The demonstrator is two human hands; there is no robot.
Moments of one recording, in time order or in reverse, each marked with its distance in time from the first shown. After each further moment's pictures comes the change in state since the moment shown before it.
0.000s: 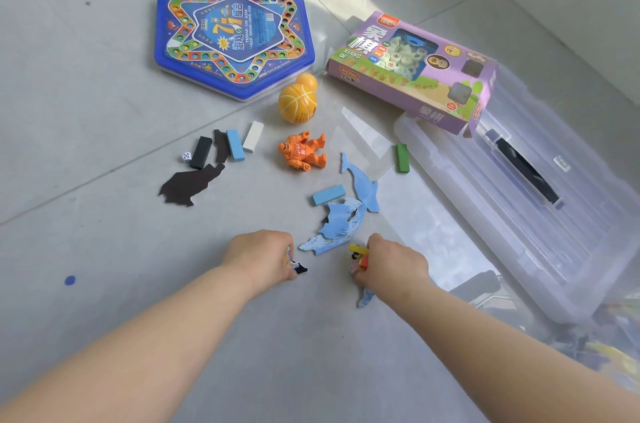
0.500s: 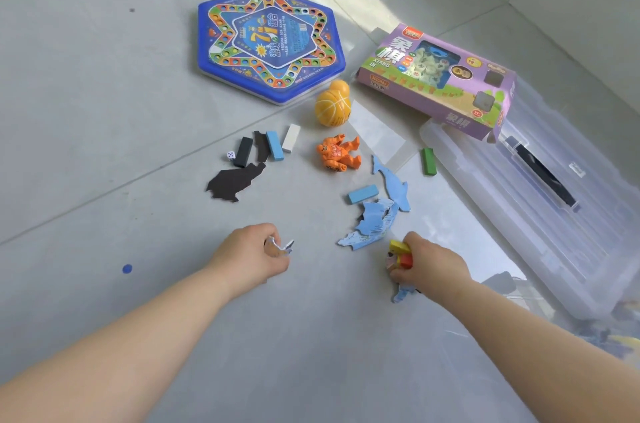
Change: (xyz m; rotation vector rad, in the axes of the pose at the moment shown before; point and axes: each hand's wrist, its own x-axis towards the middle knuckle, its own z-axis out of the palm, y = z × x) left_hand -0.040 -0.065 -0.016 -0.639 0.053 -0.087; right_hand -0.016 -0.004 -0.003 0.055 0.010 0.056
